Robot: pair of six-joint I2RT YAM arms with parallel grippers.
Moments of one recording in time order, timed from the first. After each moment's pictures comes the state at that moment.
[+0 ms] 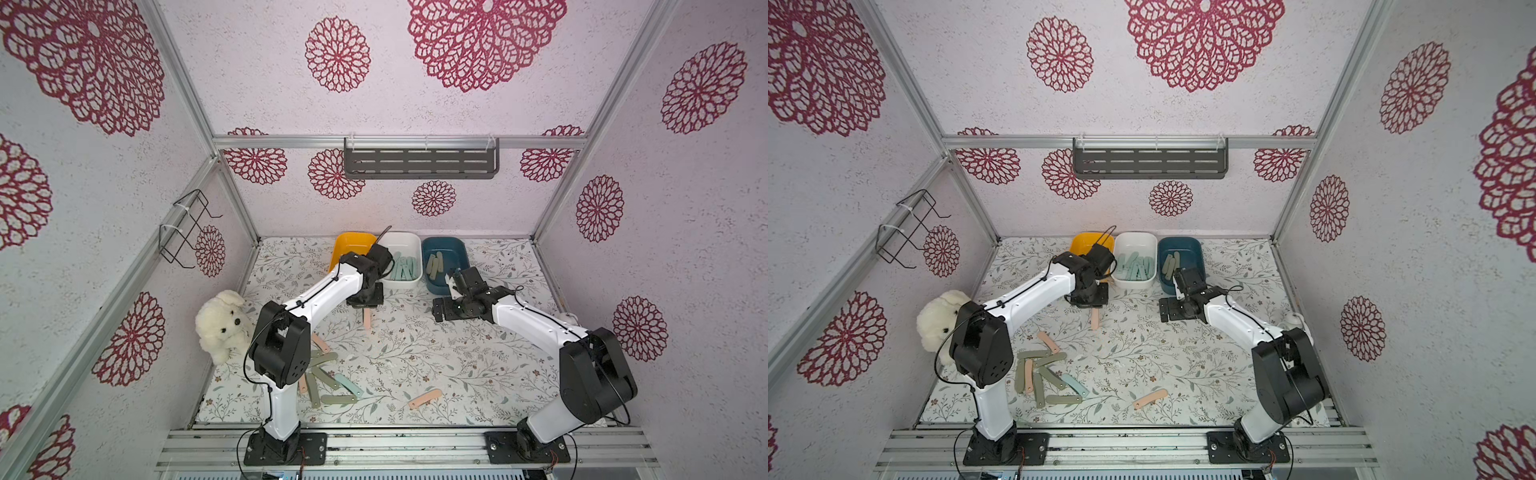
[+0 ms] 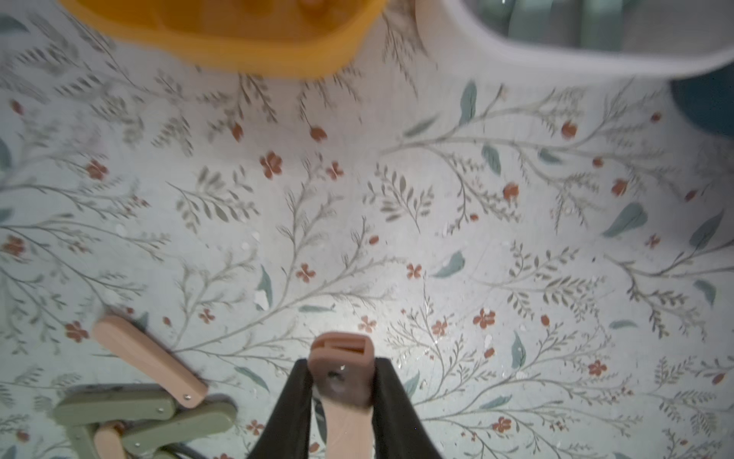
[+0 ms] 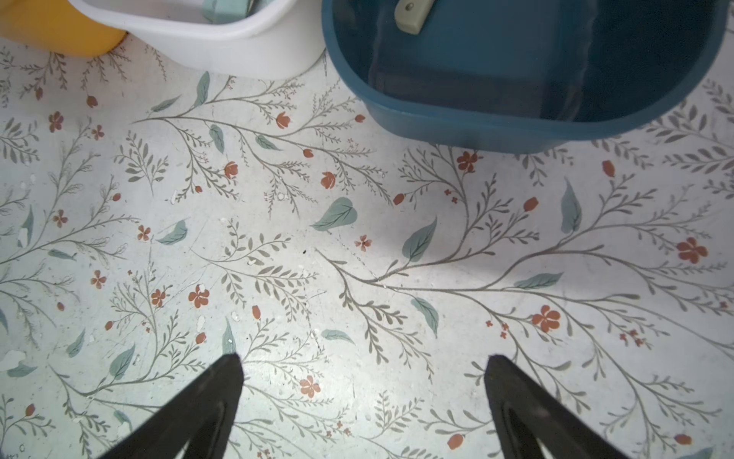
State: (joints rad) left arm -0.52 1.96 1.76 -1.11 -0.21 -0.54; right arm 0.47 1.58 1.07 -0.52 -0.01 0.29
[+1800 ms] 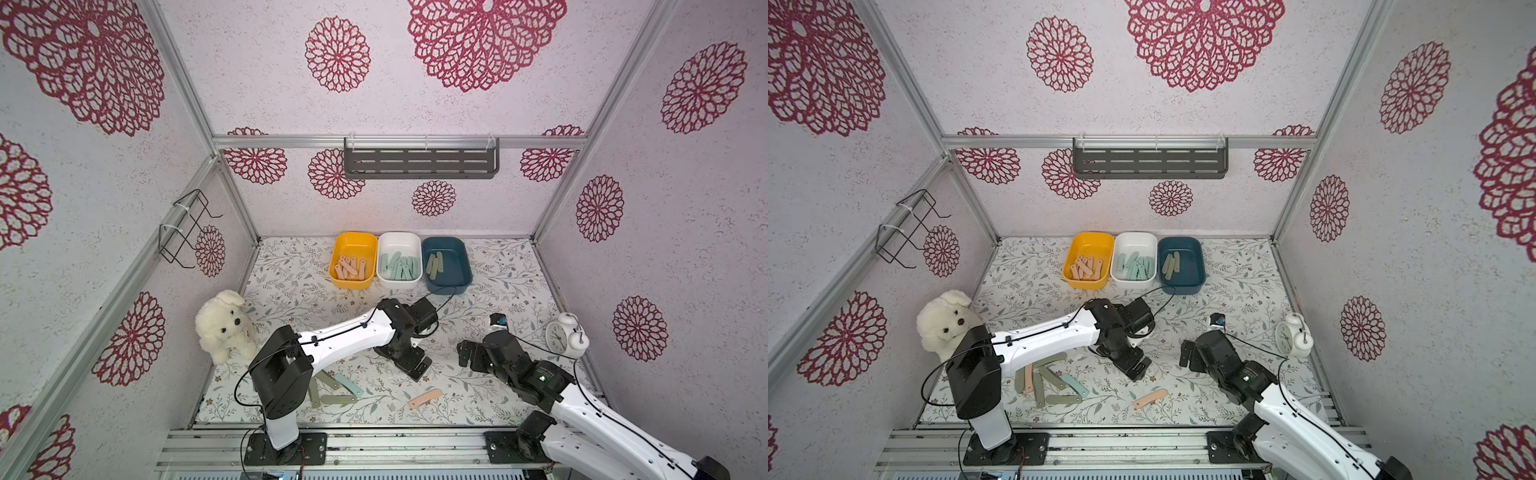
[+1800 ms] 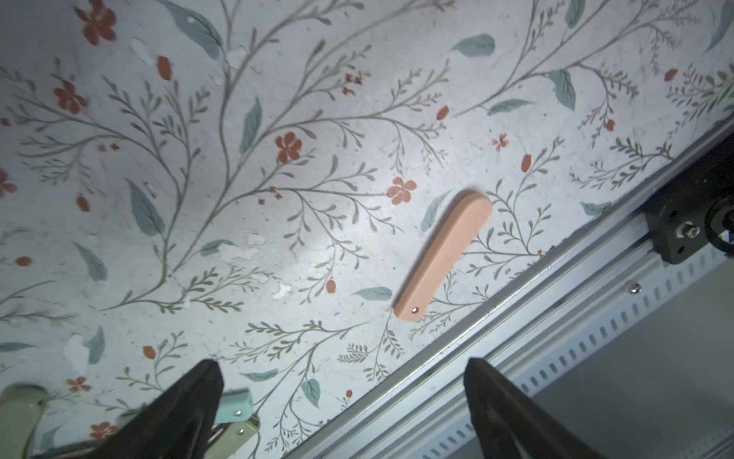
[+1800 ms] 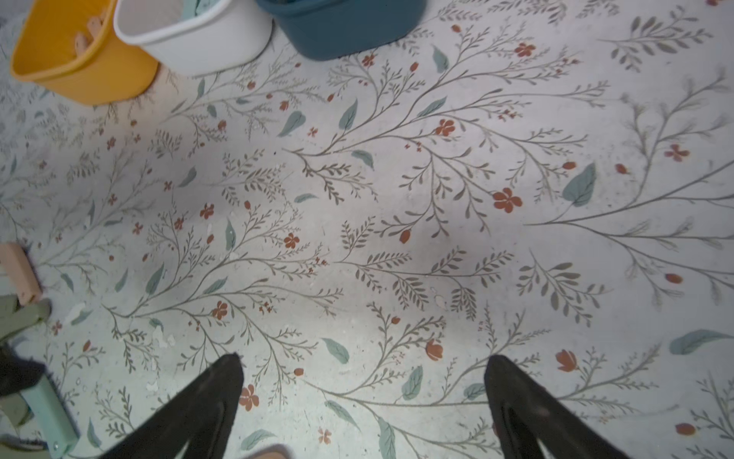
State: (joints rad) left arm -1.01 1.80 1.43 -1.08 0.13 -0.29; right arm 0.67 0.72 0.50 -0.59 0.28 0.72
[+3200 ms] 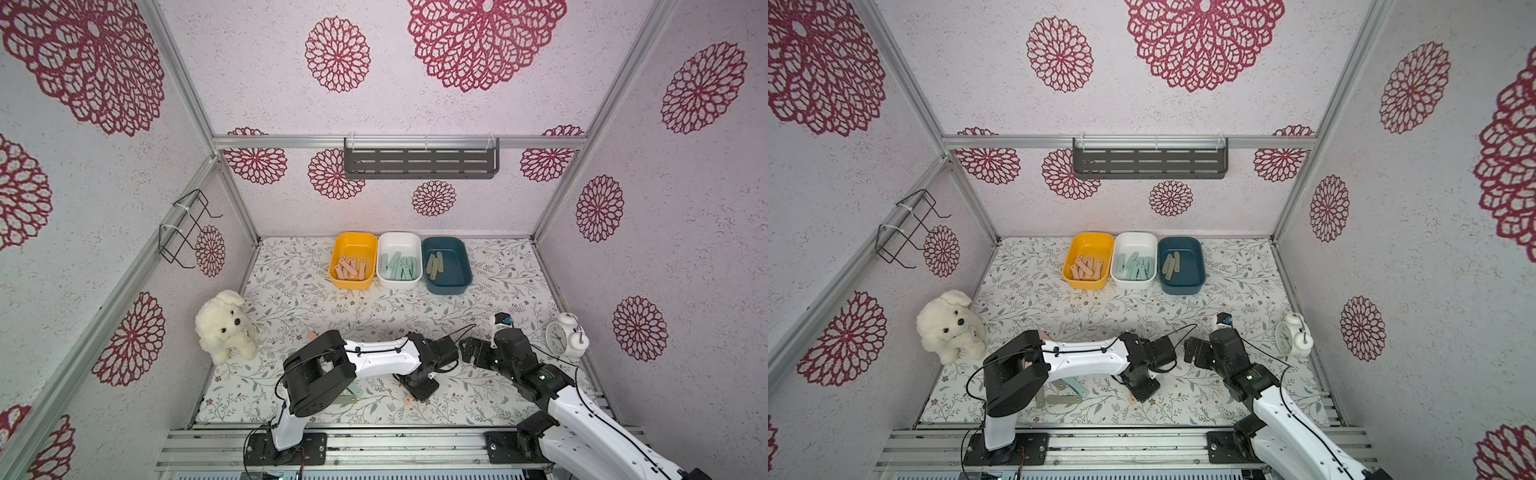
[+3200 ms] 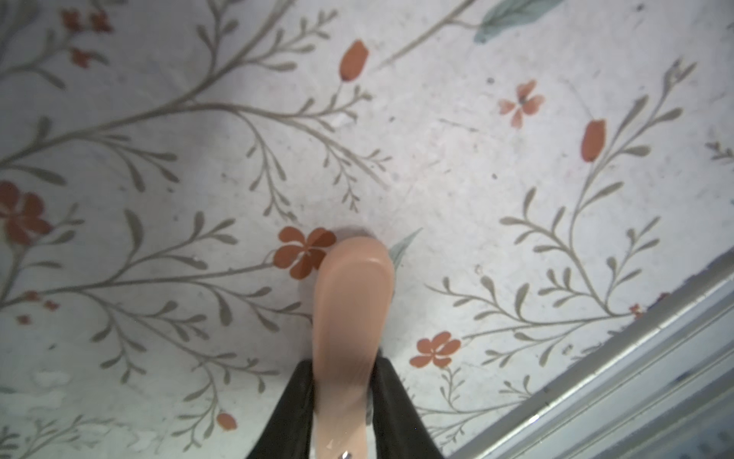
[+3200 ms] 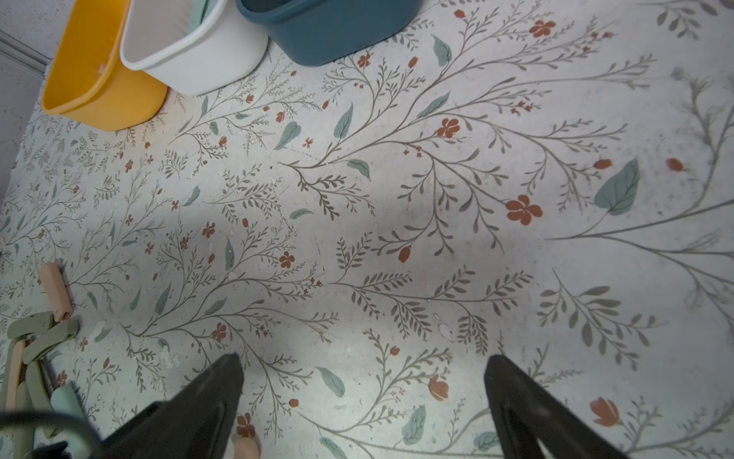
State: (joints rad) left arm -1.12 1.98 1.33 -0.85 0.07 -0.27; right arm 0.49 0.79 0.41 -0.39 0.06 0.63
